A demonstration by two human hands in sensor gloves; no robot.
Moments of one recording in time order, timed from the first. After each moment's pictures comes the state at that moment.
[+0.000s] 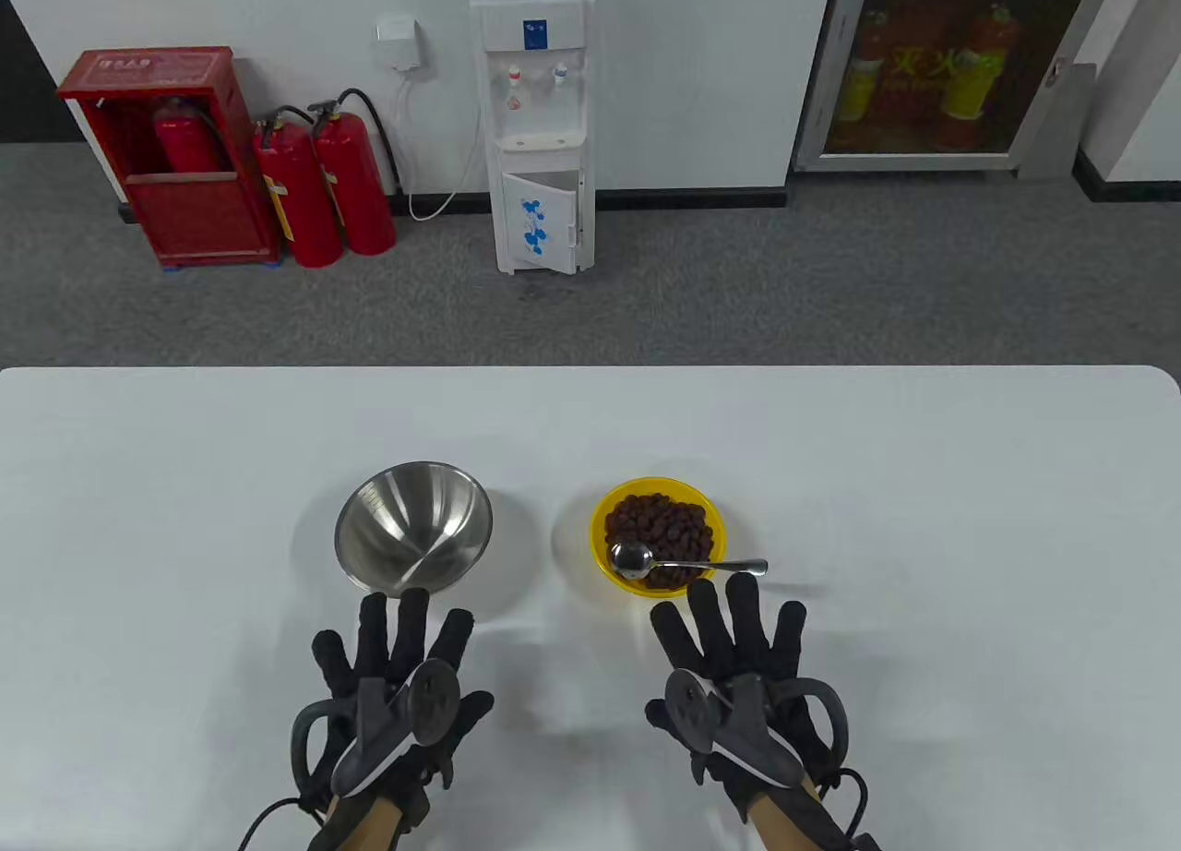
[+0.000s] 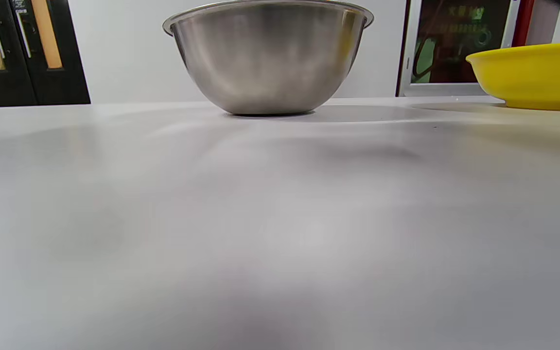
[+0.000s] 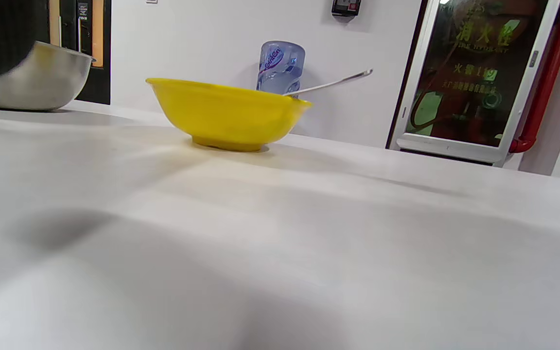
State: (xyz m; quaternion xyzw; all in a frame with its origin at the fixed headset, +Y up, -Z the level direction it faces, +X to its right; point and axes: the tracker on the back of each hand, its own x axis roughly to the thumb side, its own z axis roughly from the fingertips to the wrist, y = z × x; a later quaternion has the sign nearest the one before) left_hand -0.208 -0.758 -0.263 -0.03 0.01 -0.01 1.00; right_hand 0.108 -0.744 -0.264 -0.07 0.04 -0.99 0.06
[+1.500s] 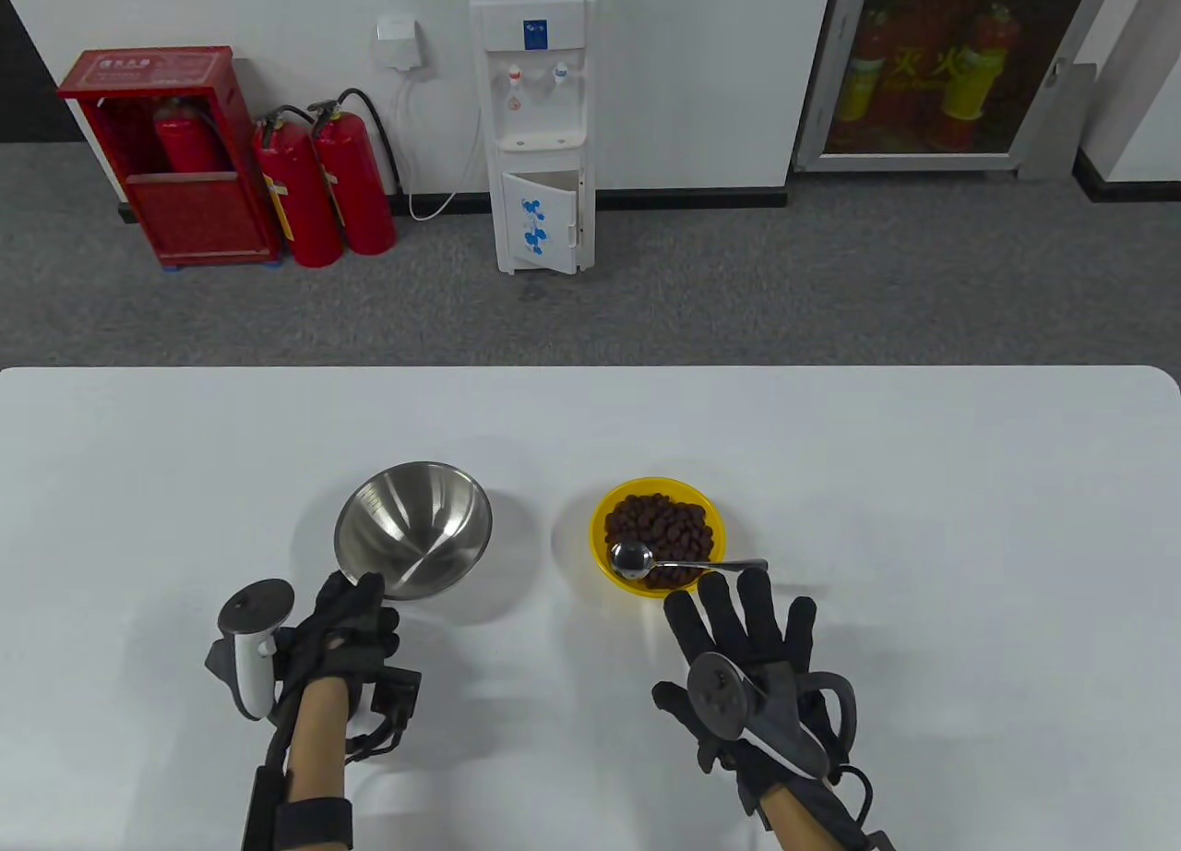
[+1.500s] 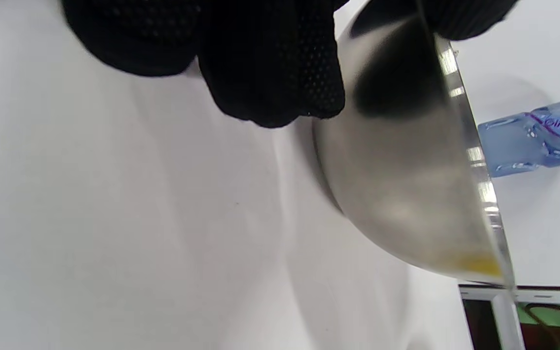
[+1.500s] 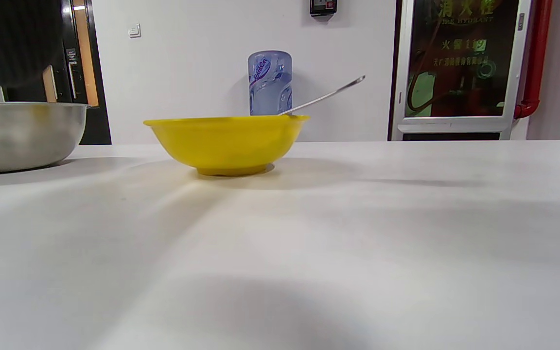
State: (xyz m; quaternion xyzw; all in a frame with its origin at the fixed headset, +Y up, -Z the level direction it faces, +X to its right) left_hand -0.309 -0.792 -0.330 -0.15 0.29 0.56 0.76; right_hand 0.122 -0.729 -0.268 -0.06 0.05 -1.00 -0.02
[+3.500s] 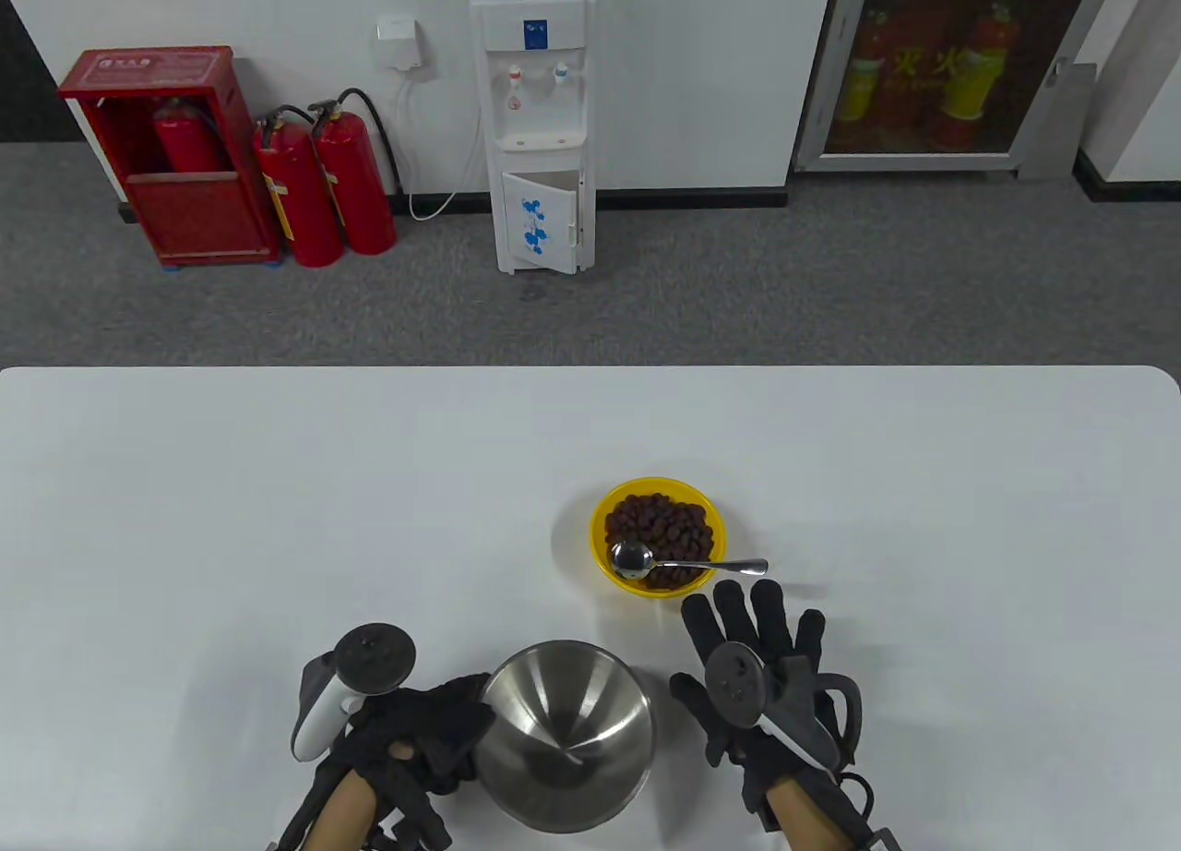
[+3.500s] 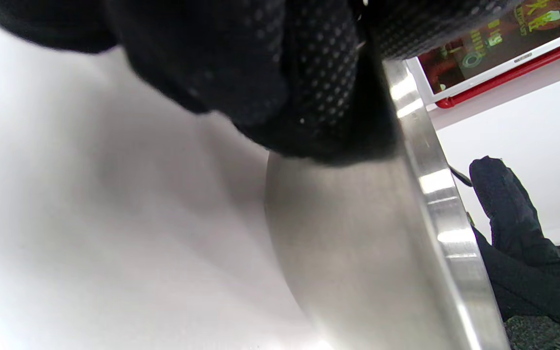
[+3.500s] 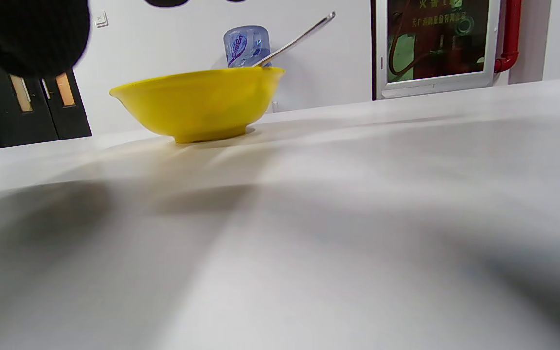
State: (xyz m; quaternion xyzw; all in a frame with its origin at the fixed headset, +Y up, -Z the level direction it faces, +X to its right) left_hand -0.216 -0.769 -0.273 -0.30 -0.05 0.42 0.85; right_hand 0.138 -0.754 -0.278 -0.04 0.01 -1.00 -0.07
